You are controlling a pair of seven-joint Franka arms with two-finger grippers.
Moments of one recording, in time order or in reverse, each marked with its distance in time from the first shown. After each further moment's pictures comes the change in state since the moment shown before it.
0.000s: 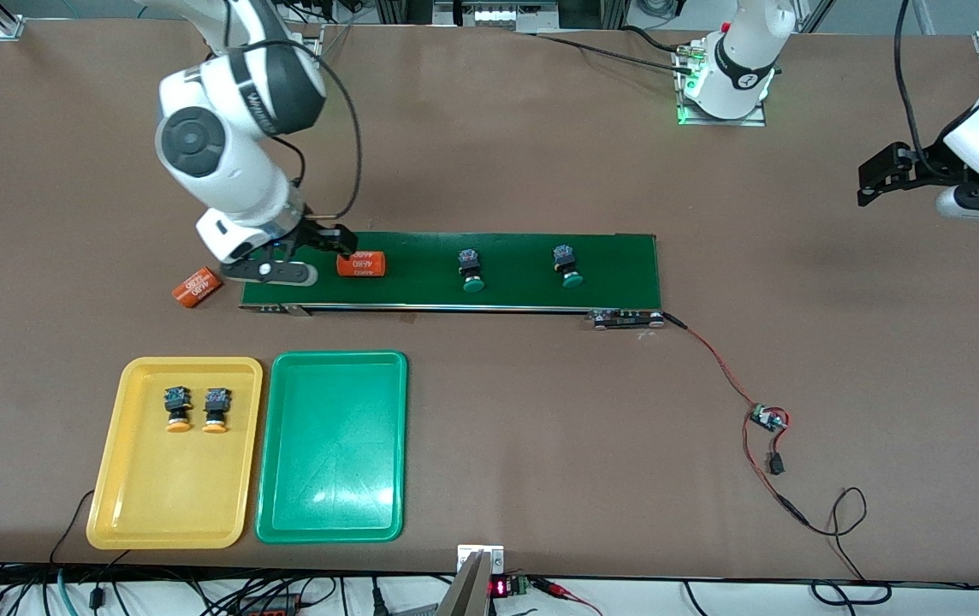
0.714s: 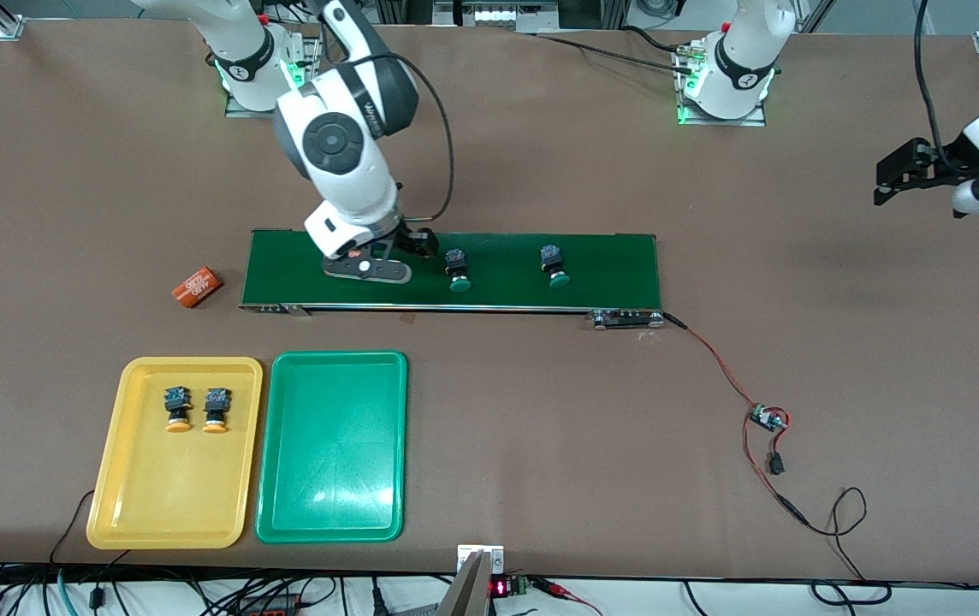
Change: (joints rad) left arm 0.001 0.005 0.029 0.022 0.000 0.007 0.039; right arm 0.165 0.174 0.002 0.123 0.000 0.083 0.168
